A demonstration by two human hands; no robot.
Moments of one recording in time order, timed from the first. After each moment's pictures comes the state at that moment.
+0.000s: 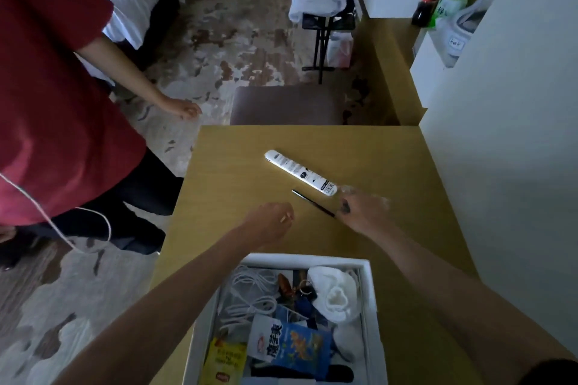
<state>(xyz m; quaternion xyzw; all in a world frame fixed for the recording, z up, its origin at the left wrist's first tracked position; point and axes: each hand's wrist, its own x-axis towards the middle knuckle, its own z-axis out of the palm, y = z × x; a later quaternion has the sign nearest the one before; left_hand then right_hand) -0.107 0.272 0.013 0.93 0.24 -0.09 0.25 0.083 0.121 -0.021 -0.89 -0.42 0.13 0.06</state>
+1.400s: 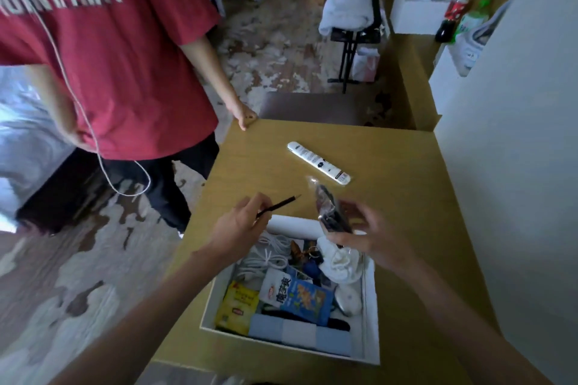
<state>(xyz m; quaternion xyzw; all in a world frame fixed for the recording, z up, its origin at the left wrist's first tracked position) -0.244 0.207 0.076 0.92 0.27 0.14 0.23 -0.035 0.021 0.076 -0.69 -0.41 0.40 0.45</state>
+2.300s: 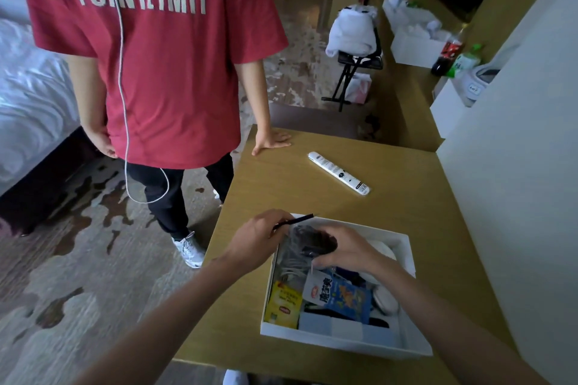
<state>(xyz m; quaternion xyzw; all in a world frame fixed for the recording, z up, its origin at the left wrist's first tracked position) -0.322 0.247 0.060 0.89 0.22 0.18 0.35 -0.134 0.109 0.047 -0.76 -0.50 0.35 0.23</state>
